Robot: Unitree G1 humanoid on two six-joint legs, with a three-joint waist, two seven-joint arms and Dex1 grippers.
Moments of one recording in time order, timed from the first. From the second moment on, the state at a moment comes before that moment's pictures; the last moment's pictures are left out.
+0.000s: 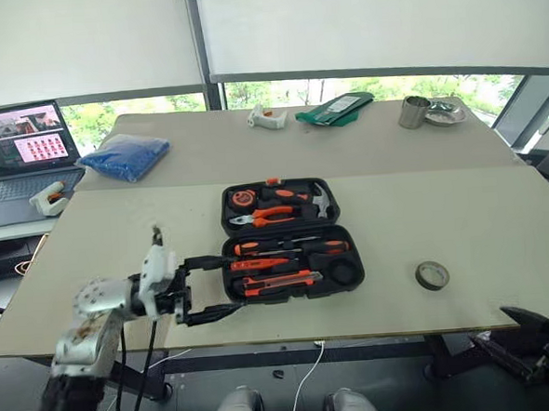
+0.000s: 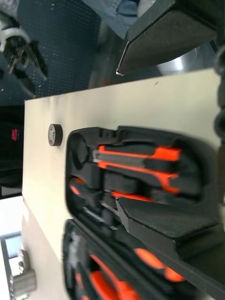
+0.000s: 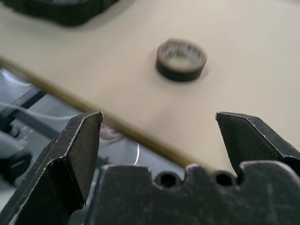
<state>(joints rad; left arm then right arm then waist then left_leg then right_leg) -0.15 0.63 0.10 0.00 -0.54 0.07 -1.39 0.55 -0.62 -0.62 -0.07 0.49 -0.11 1.05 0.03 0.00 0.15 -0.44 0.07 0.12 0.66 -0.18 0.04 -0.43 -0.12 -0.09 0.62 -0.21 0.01</state>
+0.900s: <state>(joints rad) -0.16 0.56 0.01 -0.14 -0.55 0.09 -1.31 0.04 -0.98 -0.16 -0.13 0.29 0.43 0.94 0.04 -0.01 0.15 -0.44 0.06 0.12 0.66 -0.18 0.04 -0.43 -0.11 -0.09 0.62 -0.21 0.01</state>
